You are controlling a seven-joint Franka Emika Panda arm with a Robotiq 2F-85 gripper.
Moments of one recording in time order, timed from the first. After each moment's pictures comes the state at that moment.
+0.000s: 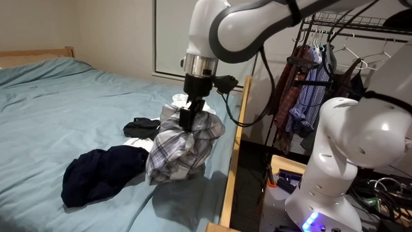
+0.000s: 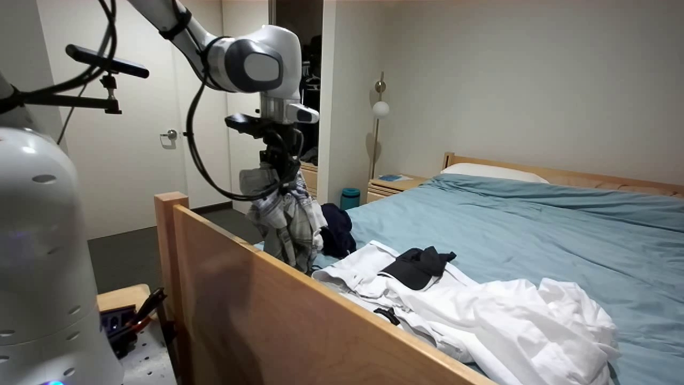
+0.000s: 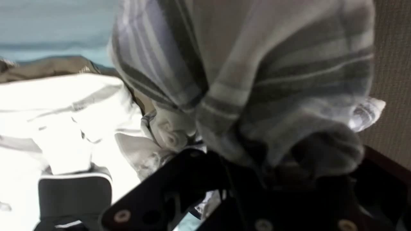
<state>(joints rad) 0.13 -0.38 0.09 -2.55 0.15 2.23 0.03</state>
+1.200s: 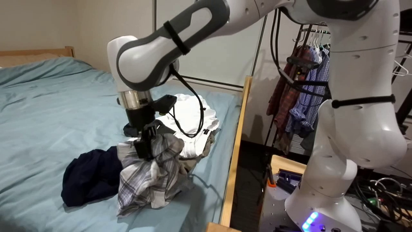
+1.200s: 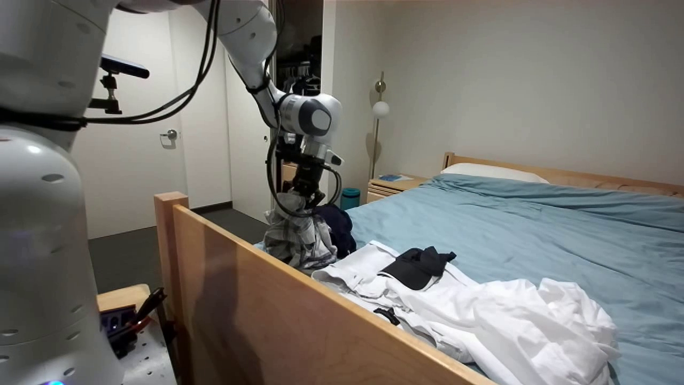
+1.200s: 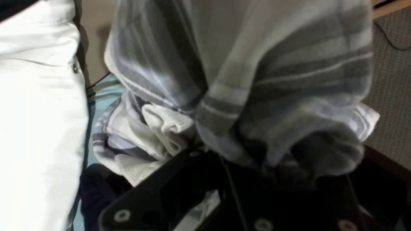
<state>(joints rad) 0.18 0.30 0.13 -1.98 0.06 2.00 -0.15</state>
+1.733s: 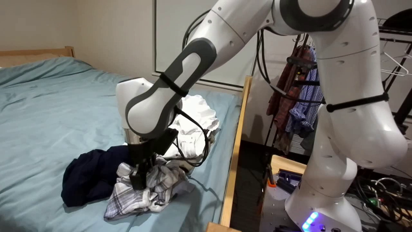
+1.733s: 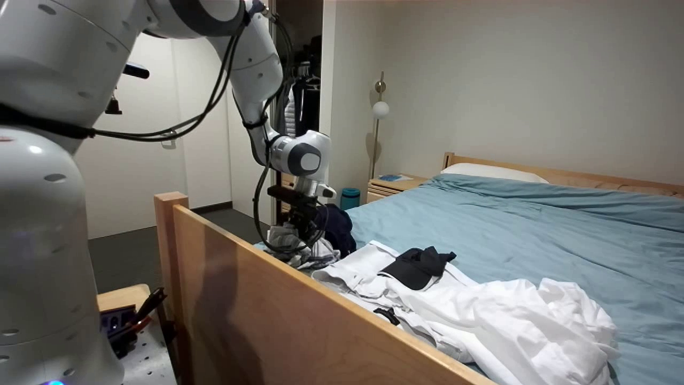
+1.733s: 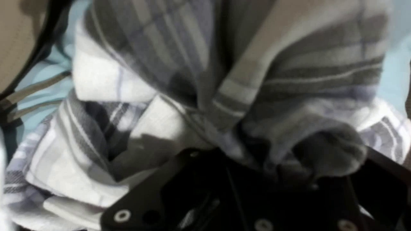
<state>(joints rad) 0.19 0.45 0.14 -2.09 0.07 2.37 -0.01</state>
